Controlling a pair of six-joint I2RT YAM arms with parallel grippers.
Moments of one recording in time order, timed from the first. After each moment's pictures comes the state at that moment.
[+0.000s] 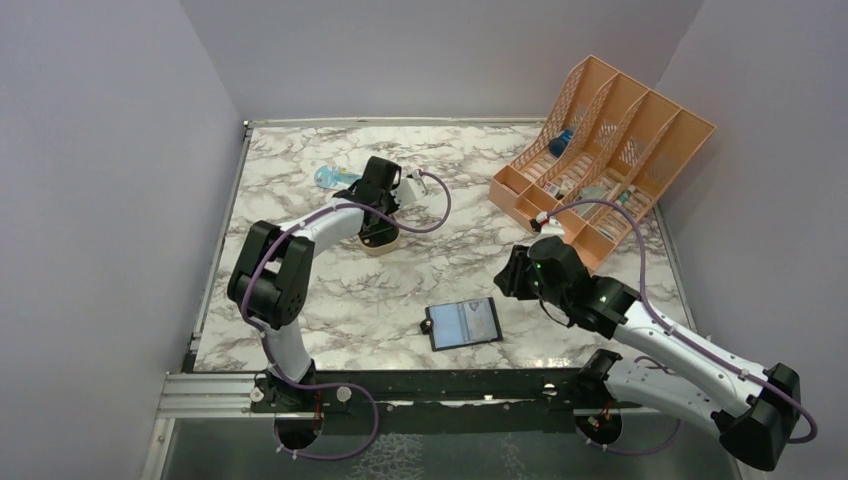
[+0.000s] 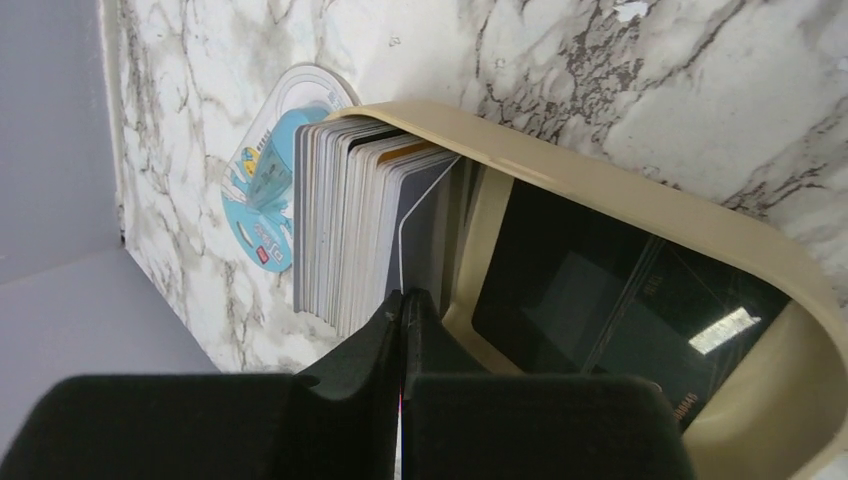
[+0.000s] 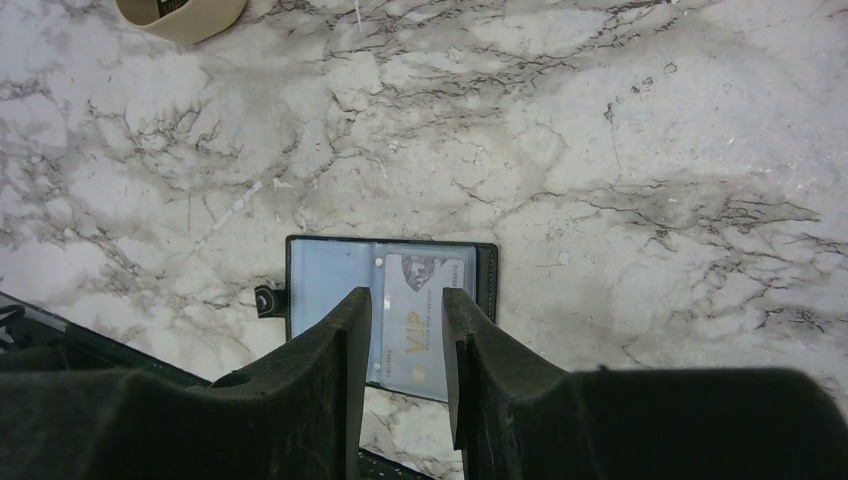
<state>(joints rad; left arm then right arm) -0.43 1.80 1.17 -0.21 -0.23 0.79 0.79 0.87 0.66 -0.47 0.23 0.66</state>
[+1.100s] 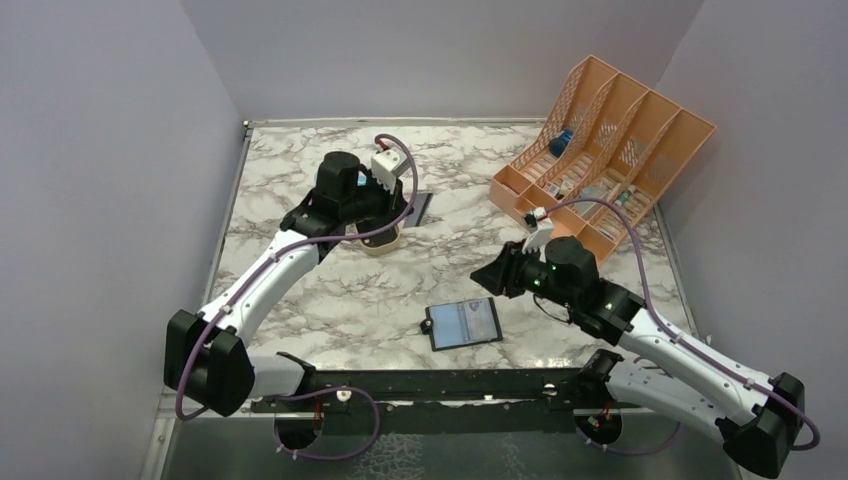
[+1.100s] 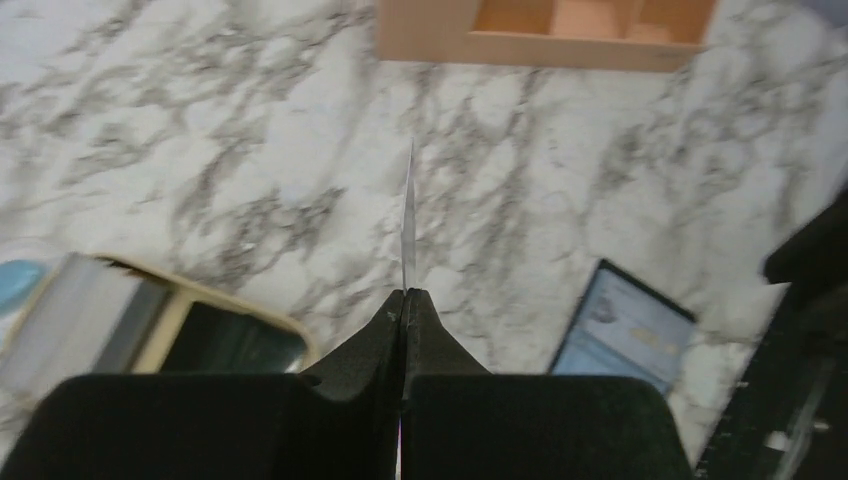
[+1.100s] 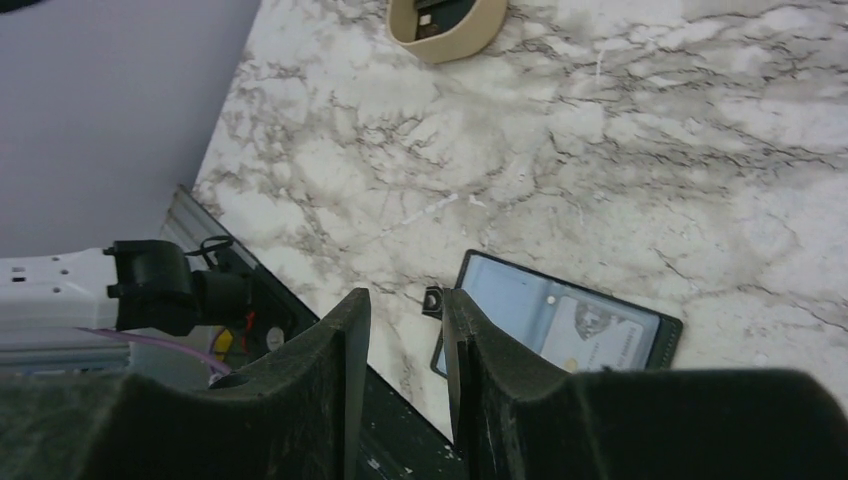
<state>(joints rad) -0.43 1.30 1.08 -0.25 0.43 0.08 0.79 0.81 0.62 -0.21 -0.05 0.65</state>
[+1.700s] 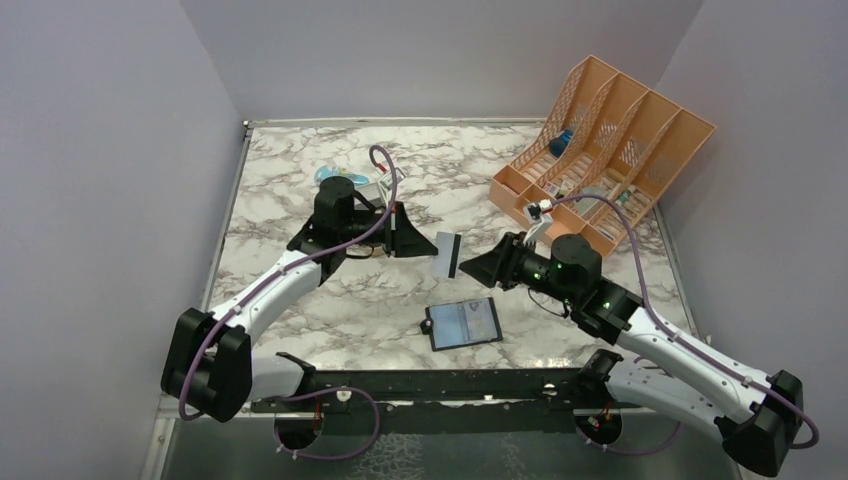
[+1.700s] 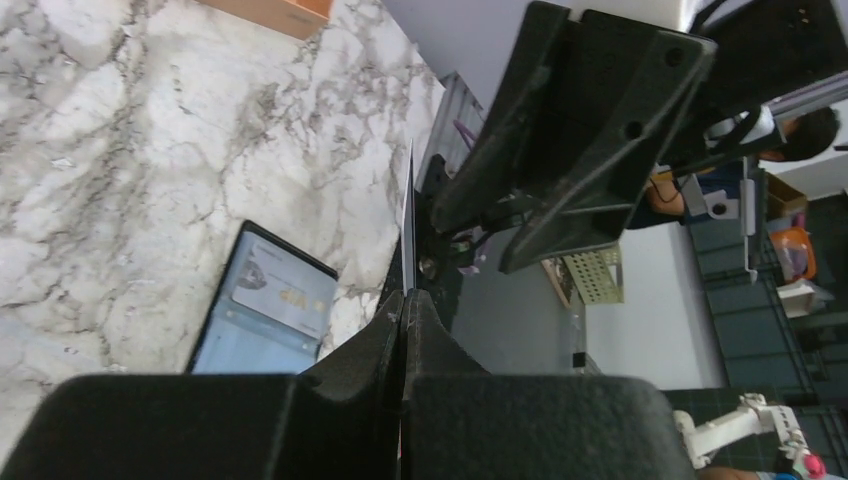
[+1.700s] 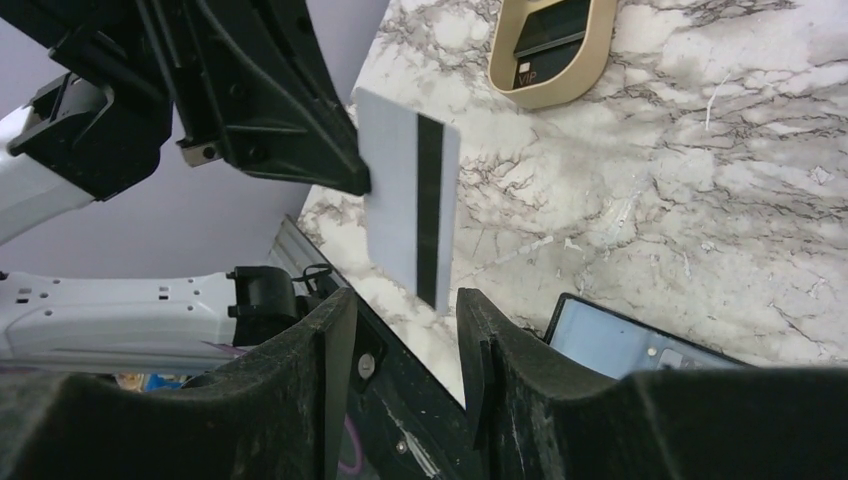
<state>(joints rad) -0.43 1.27 0.79 0.20 1.01 -0.68 0.79 0.81 0.62 -0.02 -0.14 0.78</state>
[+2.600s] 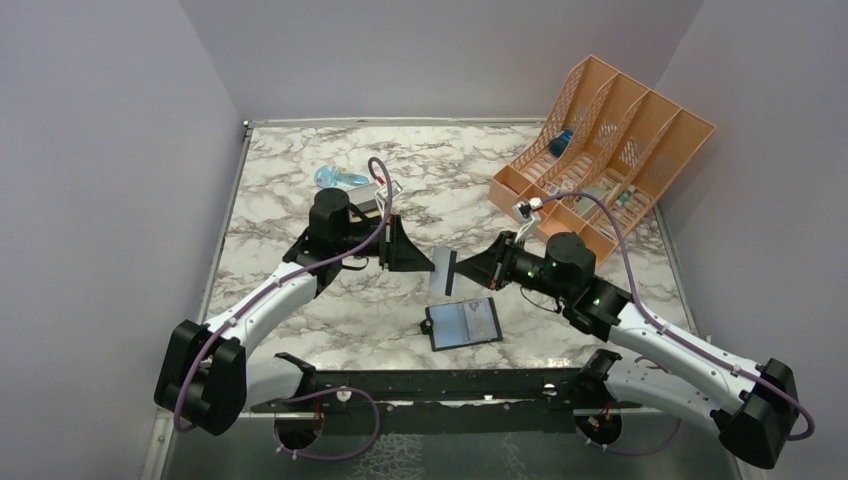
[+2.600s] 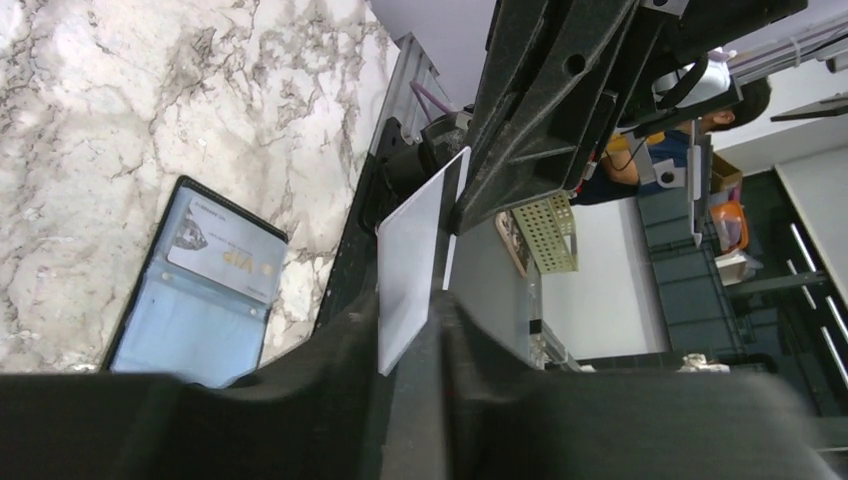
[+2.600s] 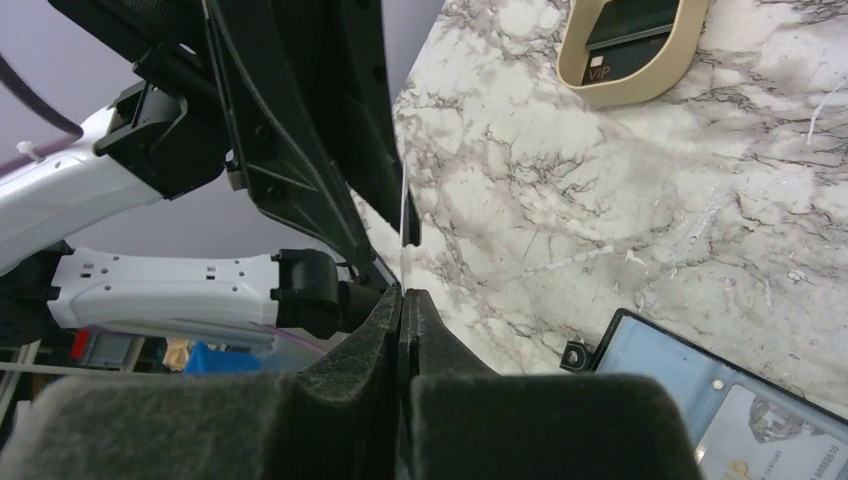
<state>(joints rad) -0.43 1.20 0.70 0.25 1.11 -0.78 0.79 0.88 0.60 0.11 -0.23 0.82</state>
